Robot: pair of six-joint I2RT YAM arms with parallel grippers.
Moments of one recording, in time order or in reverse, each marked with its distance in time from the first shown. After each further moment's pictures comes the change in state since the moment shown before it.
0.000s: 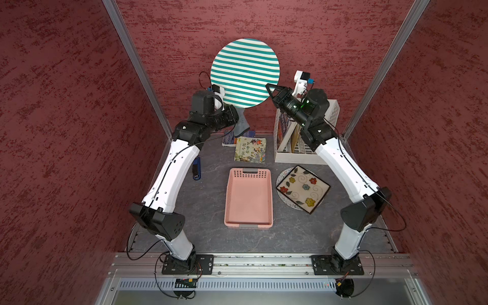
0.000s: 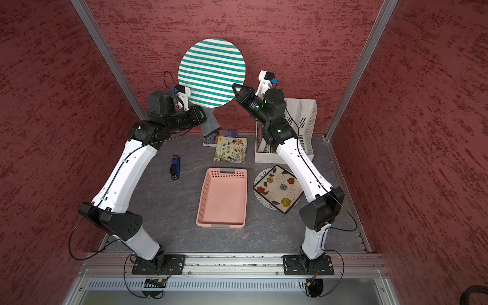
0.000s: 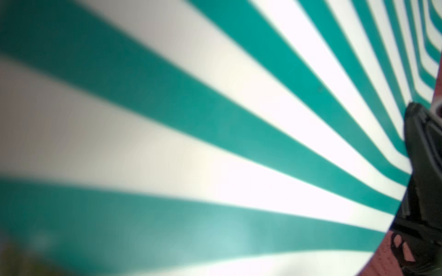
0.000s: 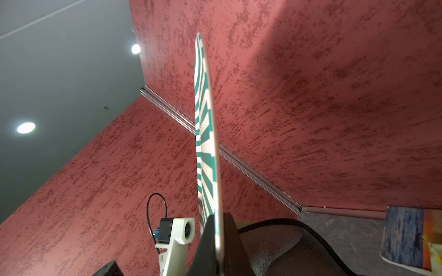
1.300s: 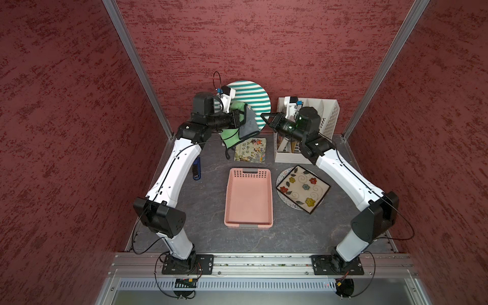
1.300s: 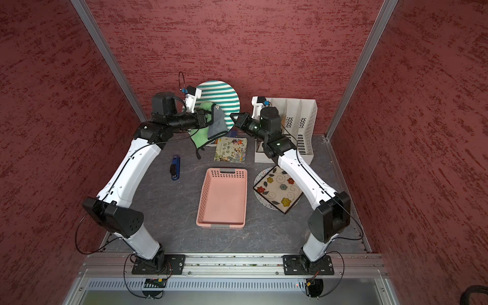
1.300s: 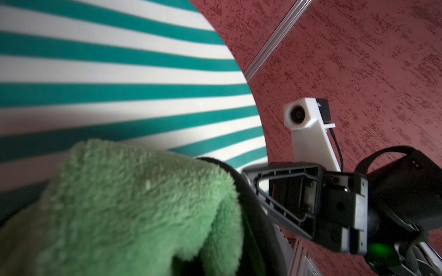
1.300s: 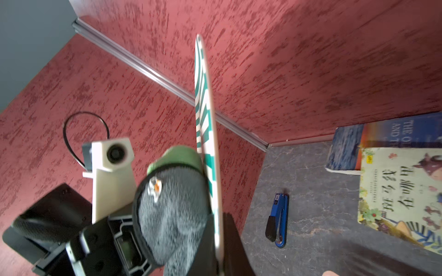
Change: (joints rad) left arm 0.058 0.004 -0.098 0.159 0.367 0.076; right arm -0.032 -0.193 -0.406 -0.013 -0.113 -0.036
